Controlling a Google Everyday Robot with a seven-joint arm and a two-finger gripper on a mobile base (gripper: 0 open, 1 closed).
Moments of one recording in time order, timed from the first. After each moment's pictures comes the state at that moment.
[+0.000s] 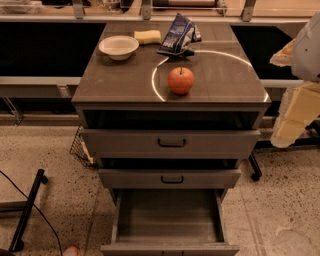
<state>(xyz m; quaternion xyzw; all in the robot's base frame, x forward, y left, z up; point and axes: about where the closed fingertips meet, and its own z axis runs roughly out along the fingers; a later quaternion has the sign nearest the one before) 0.438 -0.217 0.976 -0.60 0.78 -0.03 0.16</state>
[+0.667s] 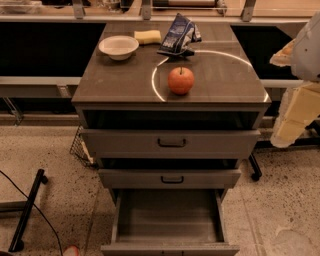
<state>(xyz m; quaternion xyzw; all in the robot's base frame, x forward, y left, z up) 0.438 -0.217 0.976 -0.60 0.78 -0.03 0.16</state>
